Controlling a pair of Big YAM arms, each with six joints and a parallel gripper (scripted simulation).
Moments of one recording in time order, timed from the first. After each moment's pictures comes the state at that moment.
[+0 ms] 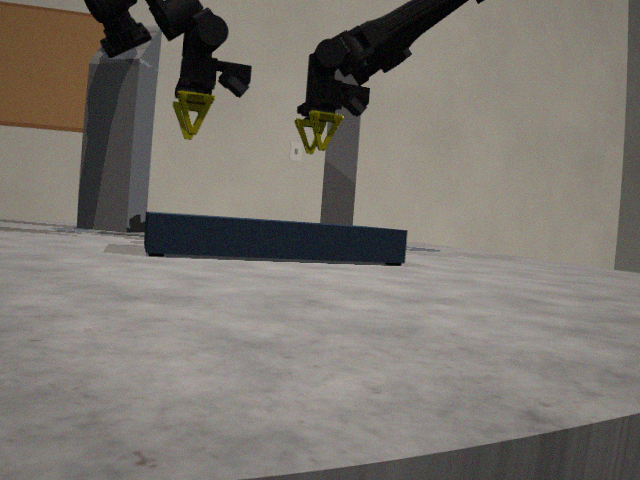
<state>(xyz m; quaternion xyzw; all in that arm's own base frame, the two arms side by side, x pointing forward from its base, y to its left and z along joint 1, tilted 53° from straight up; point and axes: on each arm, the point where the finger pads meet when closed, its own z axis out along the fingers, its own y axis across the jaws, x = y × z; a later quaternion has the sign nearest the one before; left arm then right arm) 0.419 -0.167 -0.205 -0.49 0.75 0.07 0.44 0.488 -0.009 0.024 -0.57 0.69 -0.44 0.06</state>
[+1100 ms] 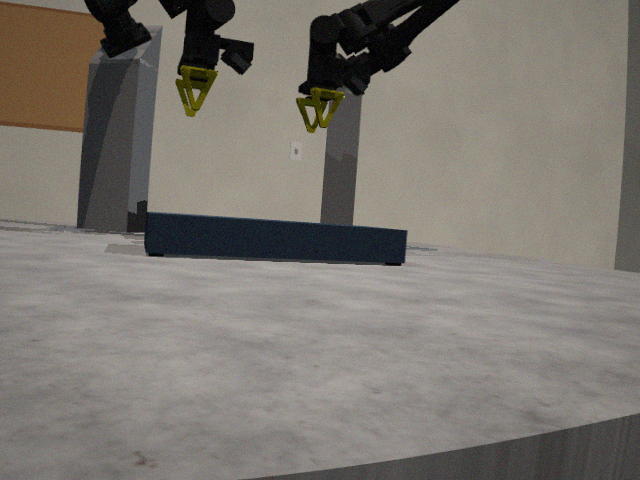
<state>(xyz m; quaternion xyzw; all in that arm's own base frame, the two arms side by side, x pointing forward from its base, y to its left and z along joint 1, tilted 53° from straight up) 0.392 -0.193 -0.178 -0.49 0.75 0.07 0.44 0.461 0.017 0.050 -0.58 0.68 -0.44 0.06</state>
